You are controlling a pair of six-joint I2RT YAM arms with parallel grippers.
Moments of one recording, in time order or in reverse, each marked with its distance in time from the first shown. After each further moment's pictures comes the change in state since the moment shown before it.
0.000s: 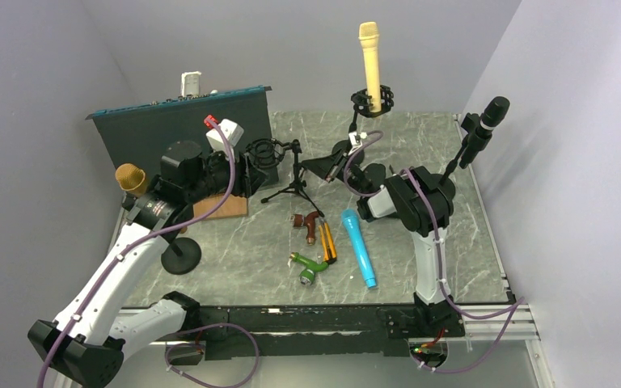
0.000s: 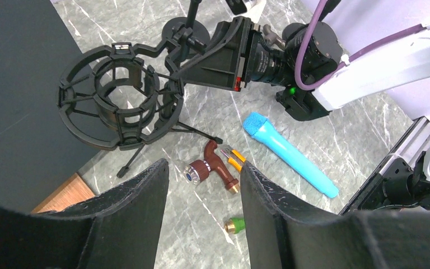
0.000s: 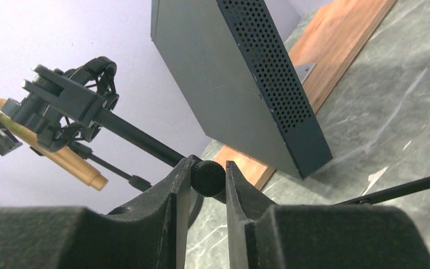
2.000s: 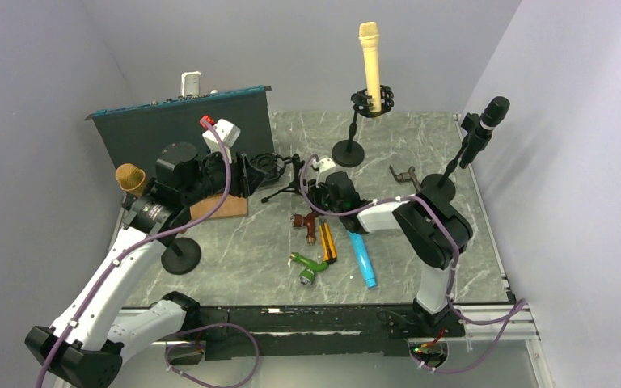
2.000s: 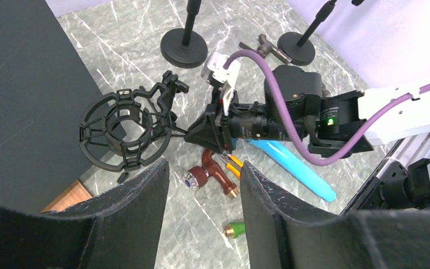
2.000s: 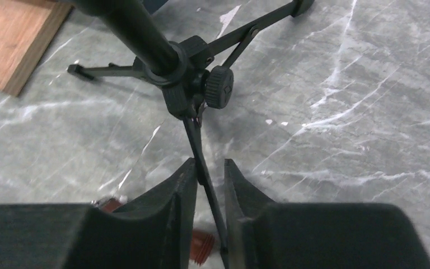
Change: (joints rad) left arm 0.000 -0.026 -0.004 0.015 0.002 0.000; right arm 0.255 -0.330 -0.087 -1.001 0.575 -0.962
